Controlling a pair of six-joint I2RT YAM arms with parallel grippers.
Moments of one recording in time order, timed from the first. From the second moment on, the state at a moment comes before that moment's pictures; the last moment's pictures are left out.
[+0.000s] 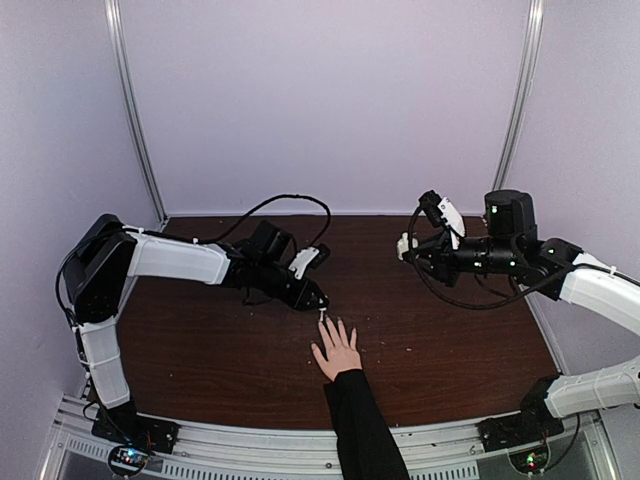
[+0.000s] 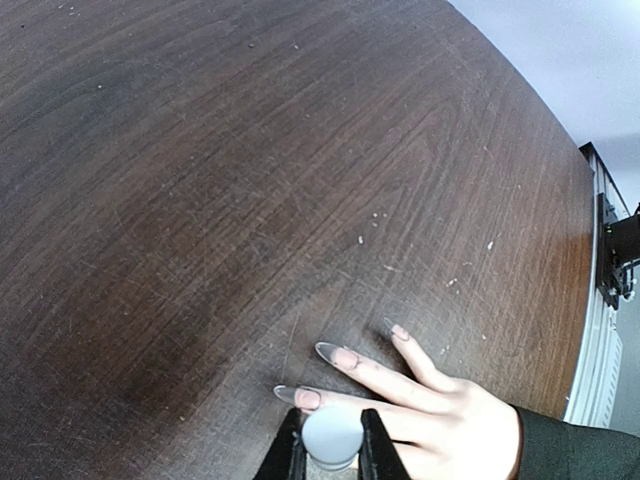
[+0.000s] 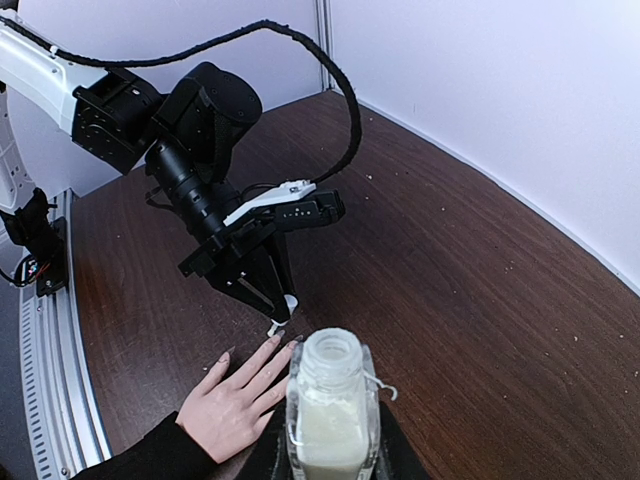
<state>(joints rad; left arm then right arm) -0.76 1.92 1.23 -0.11 0.46 -0.15 0.60 1.08 0.91 -0.24 -0.36 -0.08</state>
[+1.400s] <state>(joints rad) -0.76 1.98 1.25 -0.13 0.40 -0.15 0.60 1.08 0.91 -0.24 -0.36 -0.08</state>
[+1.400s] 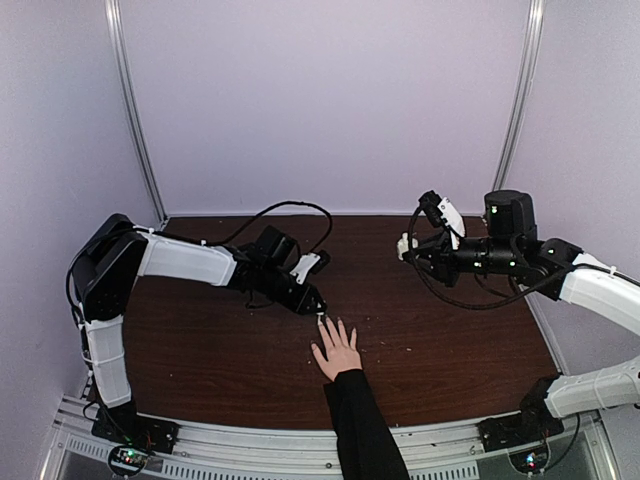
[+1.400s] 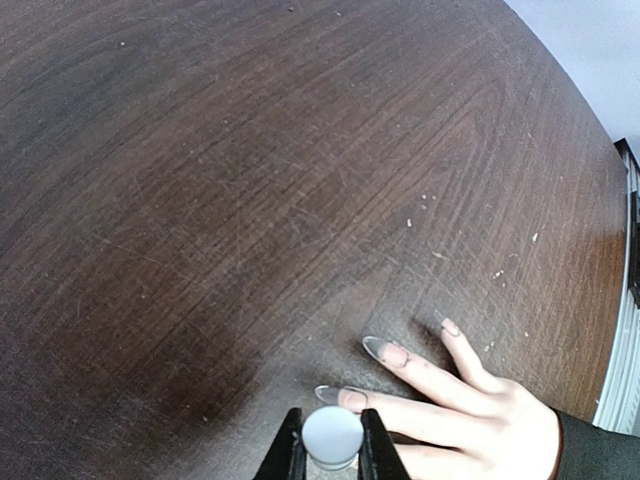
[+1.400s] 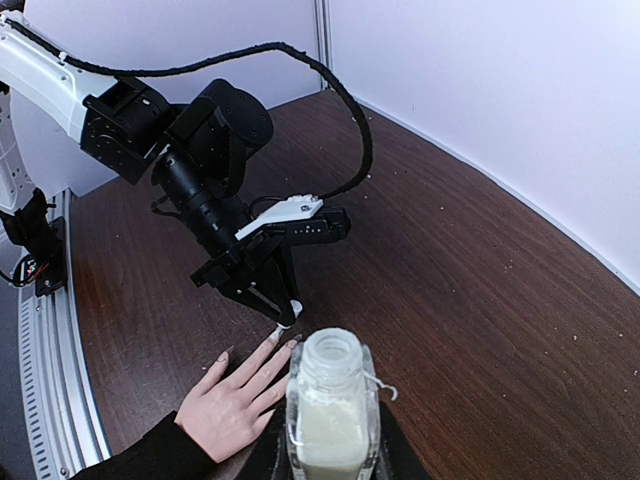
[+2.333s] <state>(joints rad) -0.75 1.97 1.27 -0.14 0.38 -0.14 0.60 1.08 0.91 -0.24 -0.35 -0.08</state>
